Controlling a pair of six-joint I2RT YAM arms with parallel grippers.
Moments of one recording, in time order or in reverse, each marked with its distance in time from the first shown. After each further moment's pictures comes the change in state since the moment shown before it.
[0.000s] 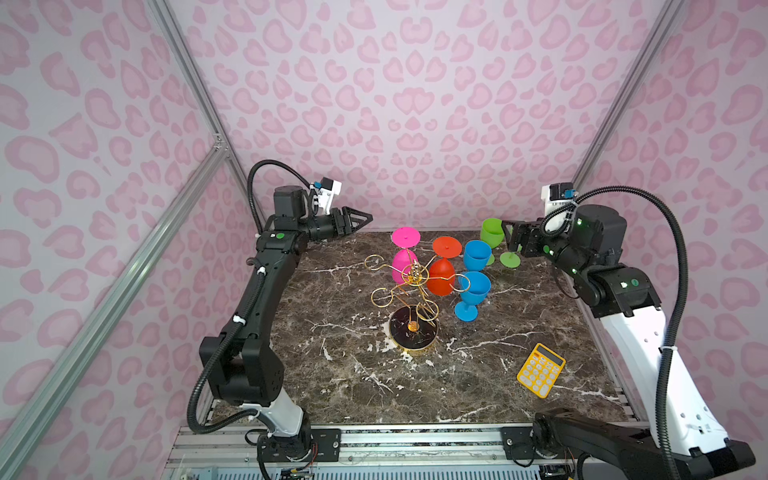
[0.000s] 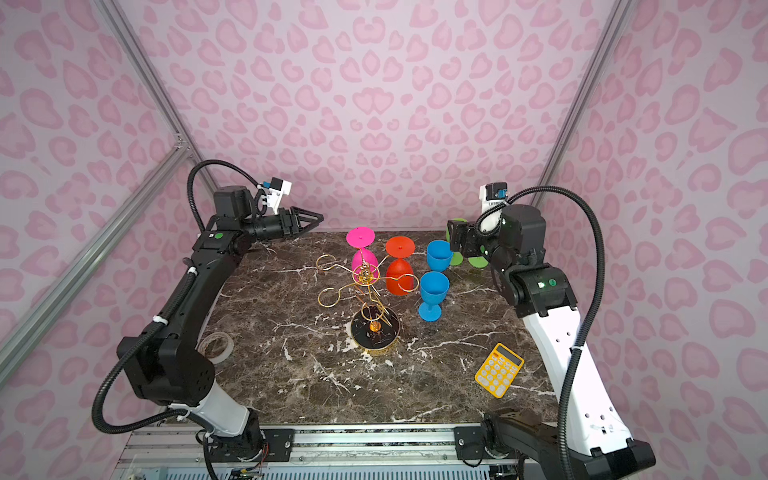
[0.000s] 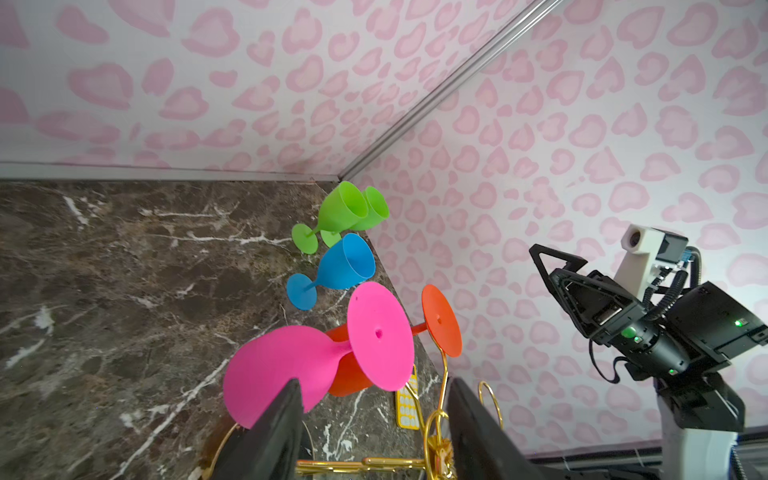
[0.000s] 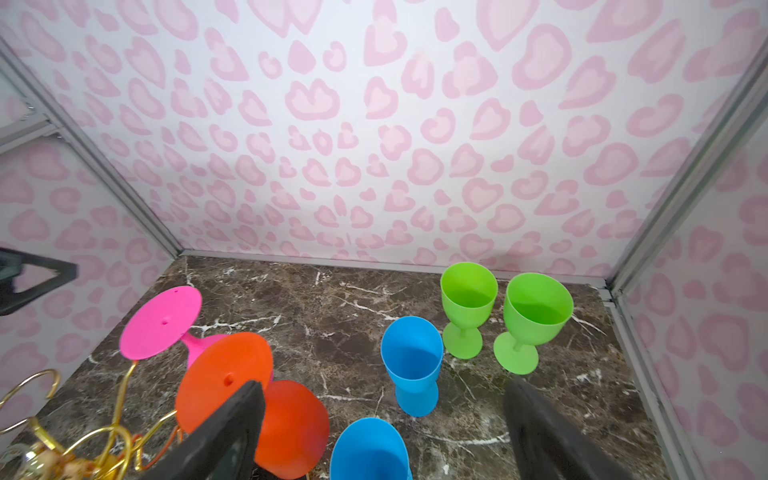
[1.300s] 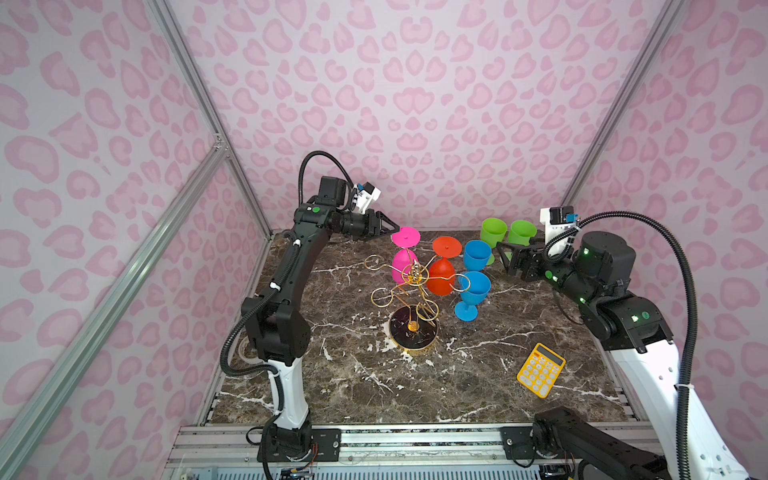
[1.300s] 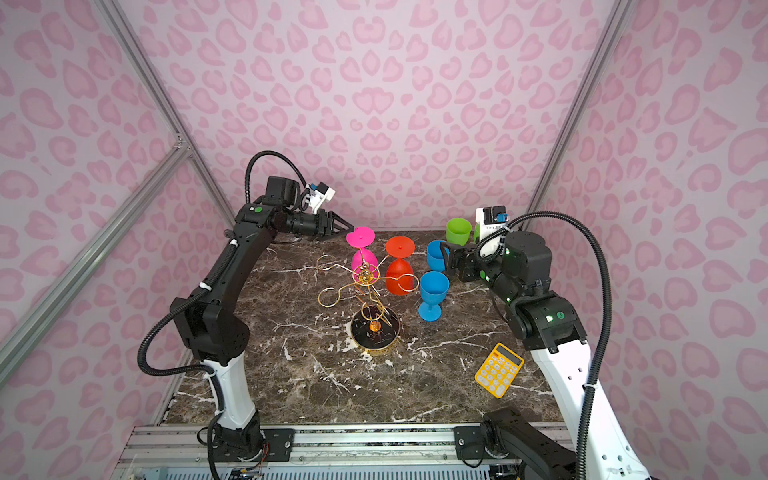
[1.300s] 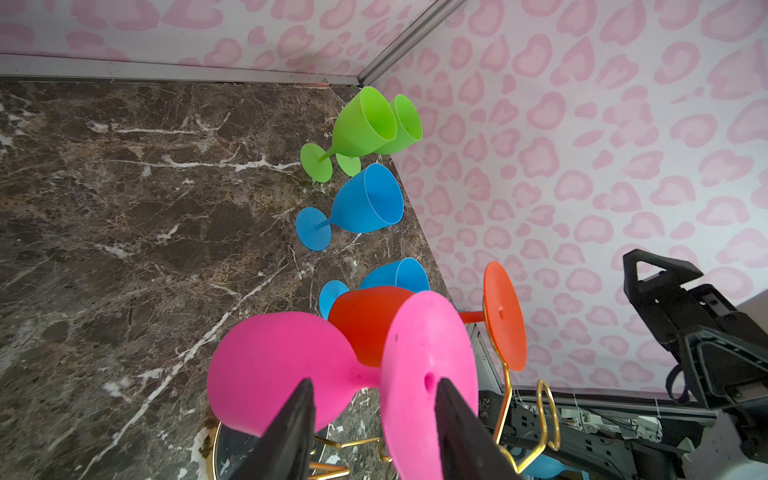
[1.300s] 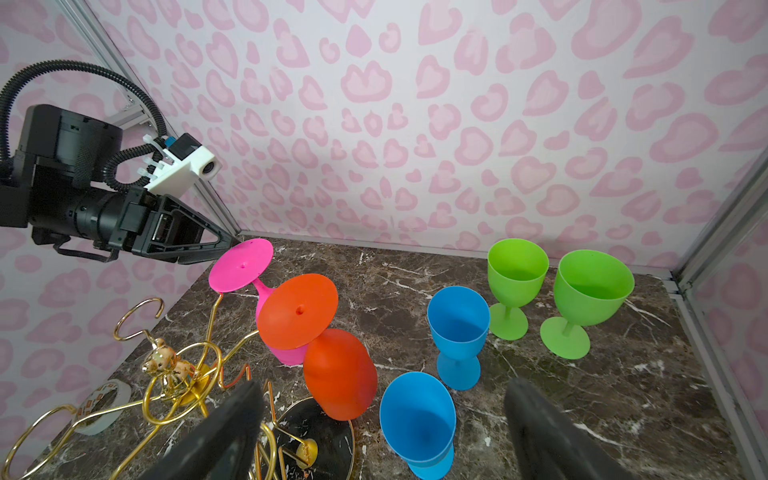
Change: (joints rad) left arm -0.160 0.309 0.440 -0.490 -0.119 0.249; right arm 0.045 -0.153 -0.157 0.010 -0.065 0.043
